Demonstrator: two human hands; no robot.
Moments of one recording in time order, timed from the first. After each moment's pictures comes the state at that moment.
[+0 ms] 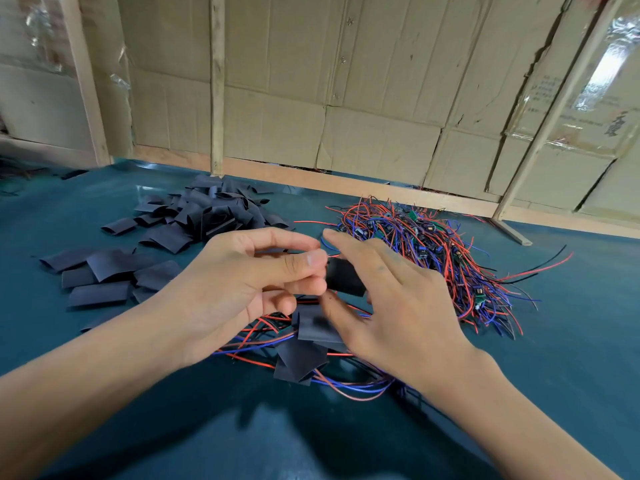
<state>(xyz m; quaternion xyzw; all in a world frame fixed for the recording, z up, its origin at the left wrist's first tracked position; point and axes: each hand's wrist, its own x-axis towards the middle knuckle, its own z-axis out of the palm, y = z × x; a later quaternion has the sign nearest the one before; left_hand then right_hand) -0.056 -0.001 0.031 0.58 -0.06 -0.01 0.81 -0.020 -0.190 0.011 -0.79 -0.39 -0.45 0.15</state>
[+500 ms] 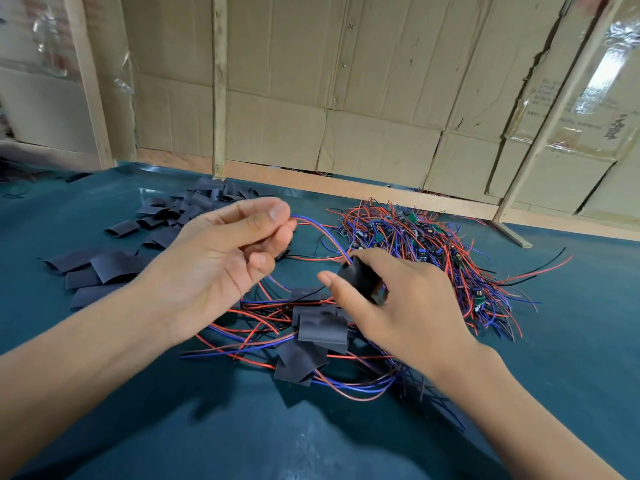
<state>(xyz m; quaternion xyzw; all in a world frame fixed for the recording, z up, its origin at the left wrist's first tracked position) -0.045 0.014 0.039 0.47 -0.06 0.04 0.88 -0.014 -0.195 0.013 -0.84 -0.30 -0.39 0.22</state>
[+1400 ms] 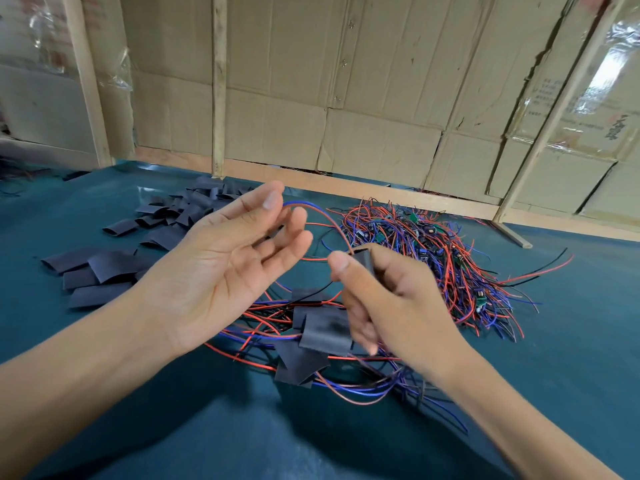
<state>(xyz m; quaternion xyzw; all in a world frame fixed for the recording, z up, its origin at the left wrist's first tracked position) -0.040 0.016 0.029 0.36 -0.15 0.00 0.92 -0.025 -0.184 0.019 -0.71 -0.28 0.00 0.64</state>
